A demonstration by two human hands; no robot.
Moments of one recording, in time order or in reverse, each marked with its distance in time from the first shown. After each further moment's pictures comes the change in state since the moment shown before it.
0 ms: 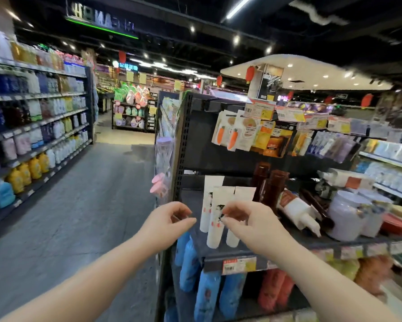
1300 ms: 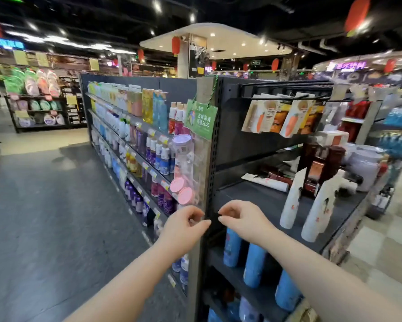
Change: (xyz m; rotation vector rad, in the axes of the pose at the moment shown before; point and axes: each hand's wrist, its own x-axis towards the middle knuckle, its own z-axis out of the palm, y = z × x) left_hand 0.132 -0.172 -0.169 -0.042 -0.327 0.113; right_hand 0.171 -0.085 0.229 0.030 0.170 0.498
